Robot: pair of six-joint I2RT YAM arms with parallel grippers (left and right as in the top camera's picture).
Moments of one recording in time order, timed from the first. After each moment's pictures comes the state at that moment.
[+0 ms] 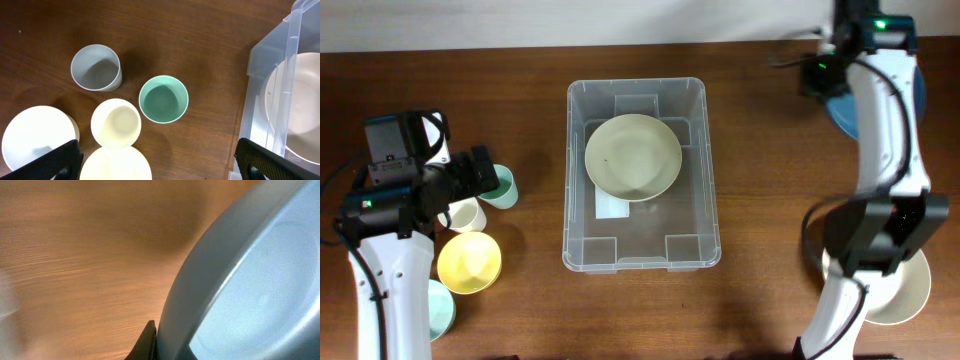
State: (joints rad) left arm 0.18 1.29 1.32 -0.98 -0.01 -0.09; right arm -0.05 2.17 2.33 -1.33 0.12 0.00
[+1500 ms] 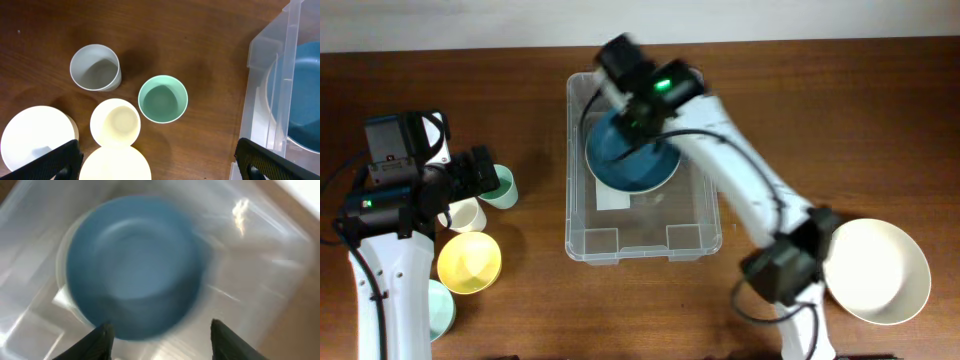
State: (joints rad) left arm 0.18 1.29 1.32 -0.98 -0.01 -0.09; right arm 0.57 2.15 2.33 -1.32 0.19 -0.01
